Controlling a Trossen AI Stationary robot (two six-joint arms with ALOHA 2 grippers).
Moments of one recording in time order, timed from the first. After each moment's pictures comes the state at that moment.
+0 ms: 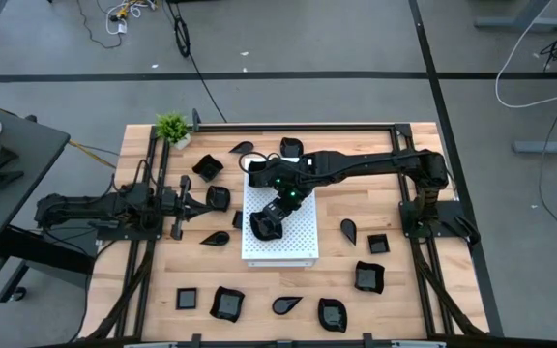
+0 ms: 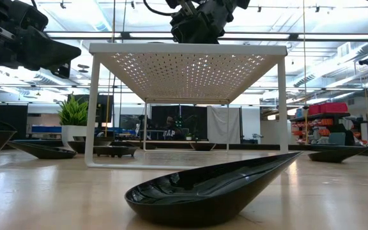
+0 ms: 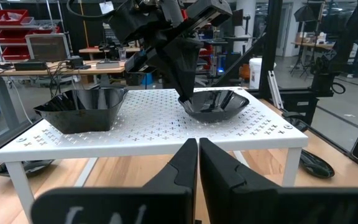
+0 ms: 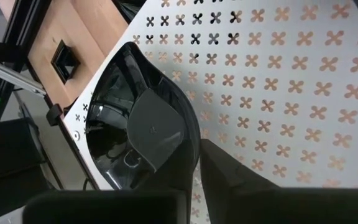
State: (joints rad) left arm 0.00 0.05 0.01 0.07 0.04 0.01; right arm -0.04 1.91 1.69 -0.84 -0.30 0.76
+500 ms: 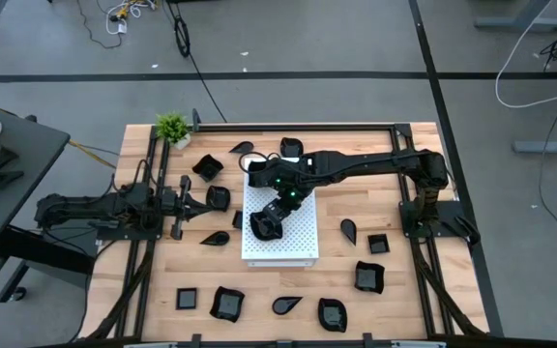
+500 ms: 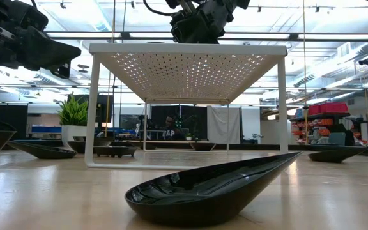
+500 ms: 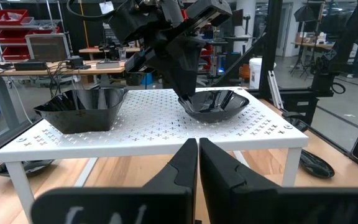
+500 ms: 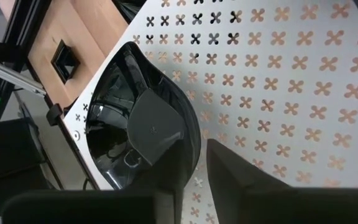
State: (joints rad) left arm 0.00 0.05 0.01 0.07 0.04 0.01; right arm -0.04 1.91 1.69 -0.84 -0.30 0.76
